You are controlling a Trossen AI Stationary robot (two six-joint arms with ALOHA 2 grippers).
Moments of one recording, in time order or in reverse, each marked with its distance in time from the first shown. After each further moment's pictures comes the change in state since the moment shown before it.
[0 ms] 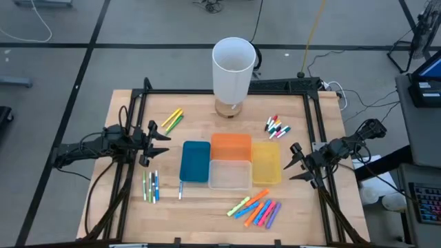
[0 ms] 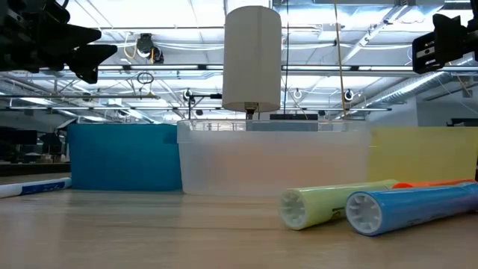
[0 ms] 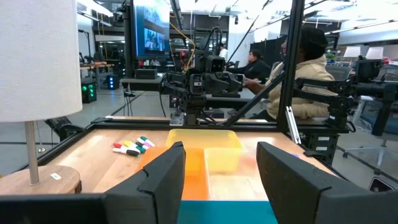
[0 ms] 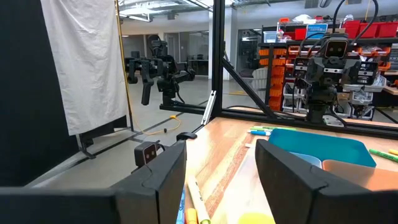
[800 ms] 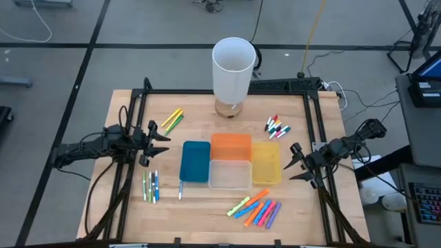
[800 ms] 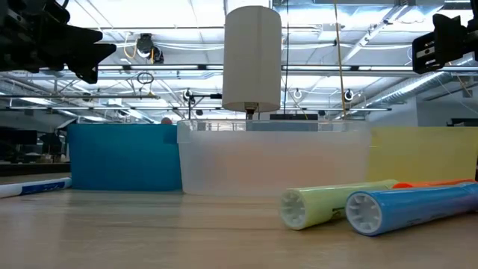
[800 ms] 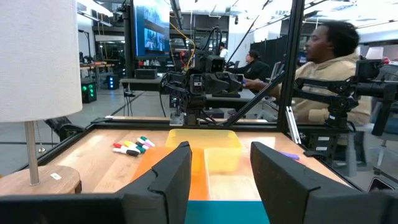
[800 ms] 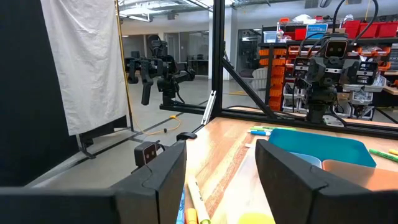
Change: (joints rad) left arm 0.000 0.000 0.000 0.000 0.000 0.000; right arm 0.000 0.000 0.000 0.000 0.000 0.000
